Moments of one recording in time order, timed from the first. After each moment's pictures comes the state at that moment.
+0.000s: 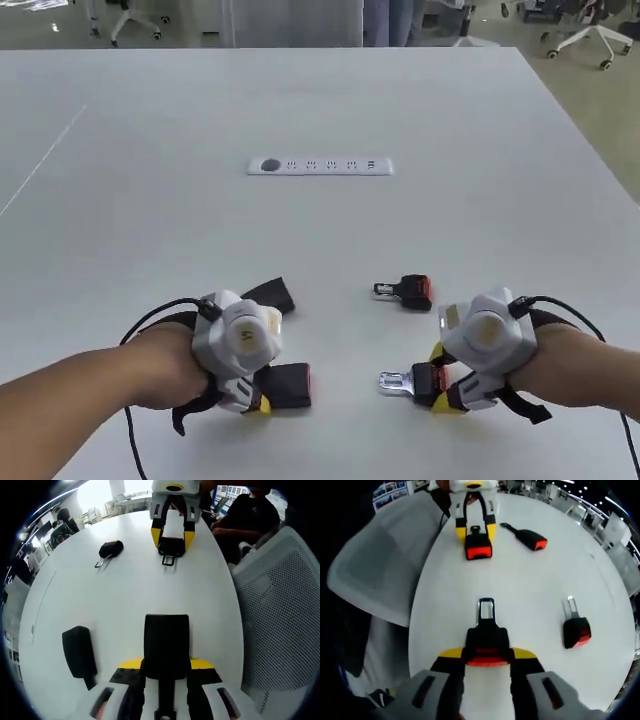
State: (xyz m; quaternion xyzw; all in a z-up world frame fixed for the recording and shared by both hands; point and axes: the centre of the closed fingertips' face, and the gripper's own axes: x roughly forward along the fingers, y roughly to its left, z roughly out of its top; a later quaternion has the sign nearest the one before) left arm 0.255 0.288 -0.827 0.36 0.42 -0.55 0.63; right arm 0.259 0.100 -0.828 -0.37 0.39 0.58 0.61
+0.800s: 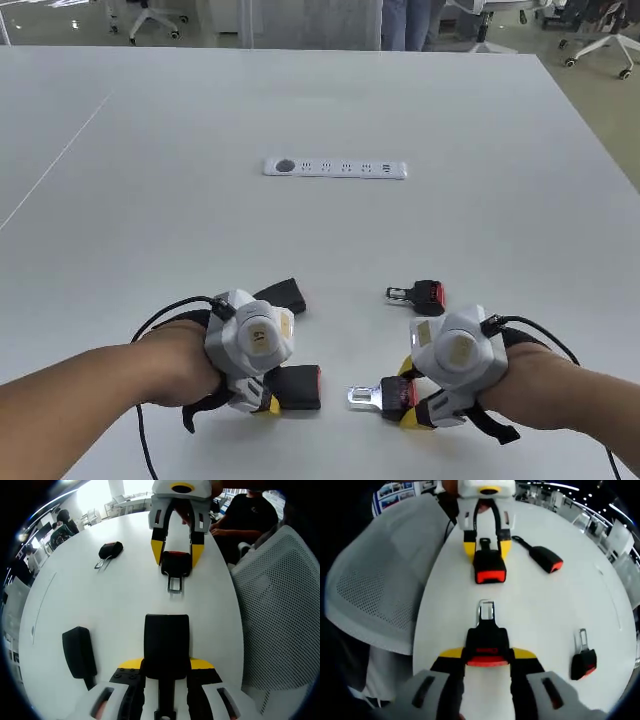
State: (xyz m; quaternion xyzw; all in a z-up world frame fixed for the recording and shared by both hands) left arm 0.255 0.286 -0.828 0.36 0.41 -0.55 0.63; right arm 0.247 0.152 -0.829 -0.37 0.36 0.61 0.61
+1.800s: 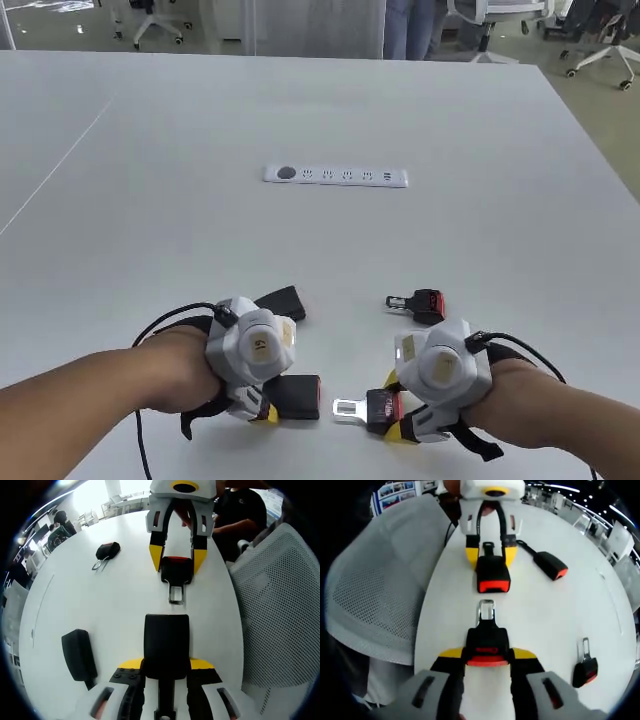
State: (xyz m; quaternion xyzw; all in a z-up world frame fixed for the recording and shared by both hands) left arm 0.256 0.284 -0.828 0.37 0.41 -0.56 0.62; right arm 0.243 0.165 -0.828 -0.36 0.35 0.61 0.61
